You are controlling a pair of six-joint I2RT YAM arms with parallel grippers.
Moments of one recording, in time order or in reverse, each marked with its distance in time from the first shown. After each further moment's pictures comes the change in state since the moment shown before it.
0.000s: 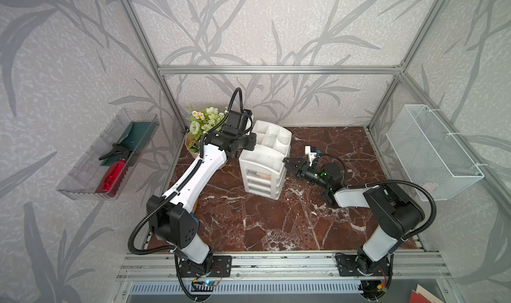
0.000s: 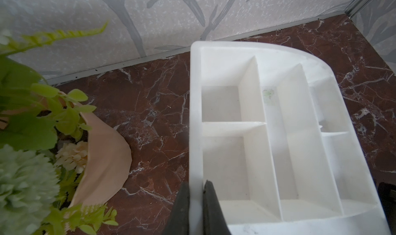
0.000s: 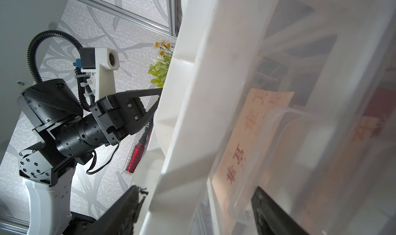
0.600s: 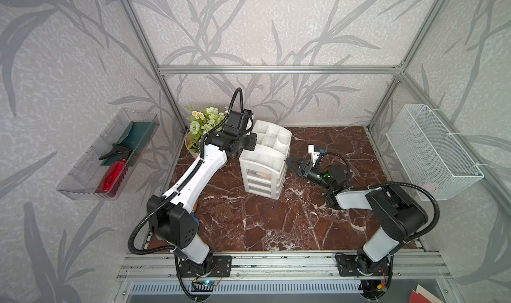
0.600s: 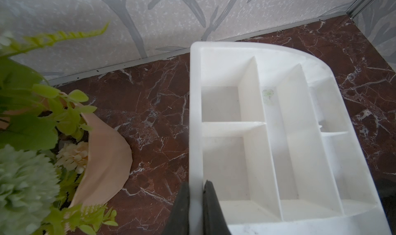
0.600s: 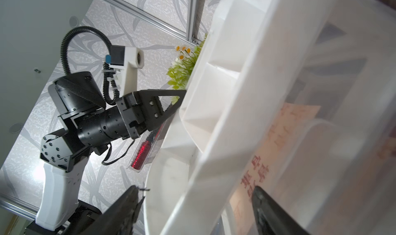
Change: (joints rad) left arm -0.003 -0.001 -0.003 0.000 -0.010 0.000; right arm -0.007 -0.001 -0.032 0.092 0.015 -0.034
